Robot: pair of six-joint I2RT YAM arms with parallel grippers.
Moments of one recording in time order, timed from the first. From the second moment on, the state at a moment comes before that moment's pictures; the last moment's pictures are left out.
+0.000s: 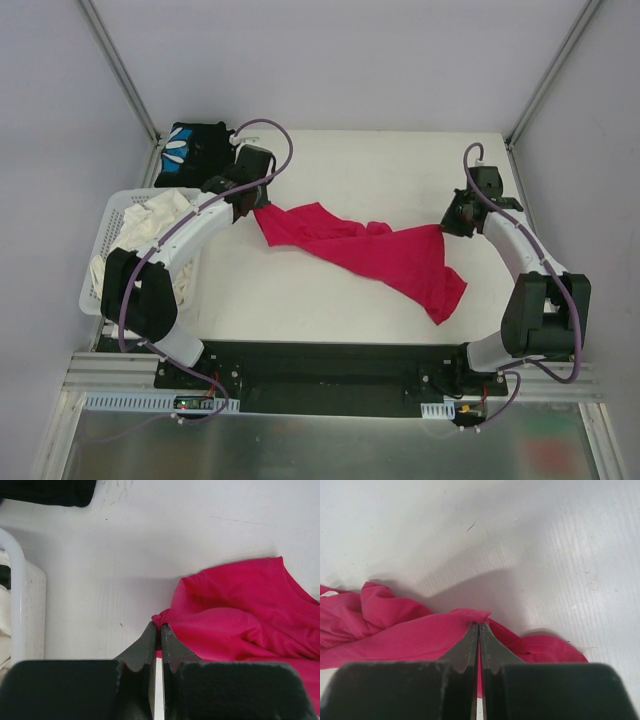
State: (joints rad) left arm -0.42 1.57 1.28 -0.55 -0.37 -0.40; right arm 0.03 1.48 1.08 -0.58 -0.03 0.45
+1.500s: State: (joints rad) left arm -0.42 1.57 1.28 -0.55 -0.37 -0.40; right arm 0.05 1.47 0.92 -0.54 0.01 0.44
